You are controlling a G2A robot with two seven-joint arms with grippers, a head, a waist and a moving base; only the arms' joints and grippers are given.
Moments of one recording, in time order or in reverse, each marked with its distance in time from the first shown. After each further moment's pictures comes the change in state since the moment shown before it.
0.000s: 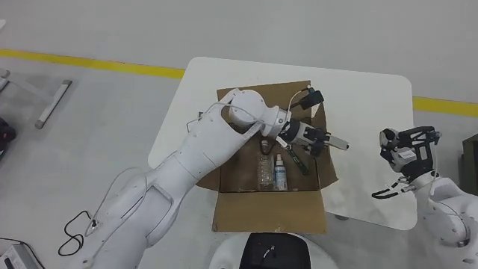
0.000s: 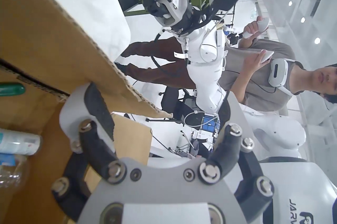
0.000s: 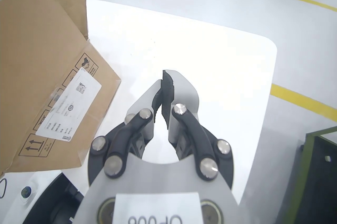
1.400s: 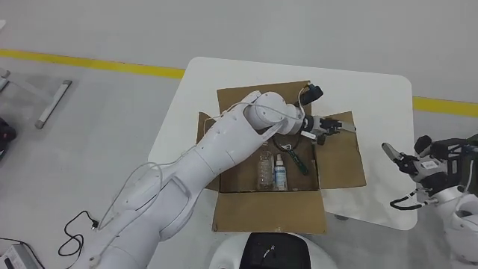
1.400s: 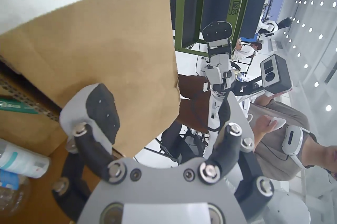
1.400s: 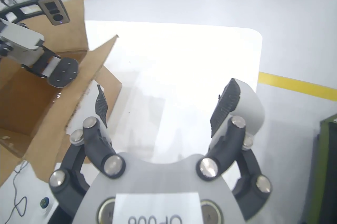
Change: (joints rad) left arm -0.079 -0.093 0.081 0.206 0.060 0.143 0.257; right arm -0.075 0.019 0.110 0.001 0.196 -0.102 -0.052
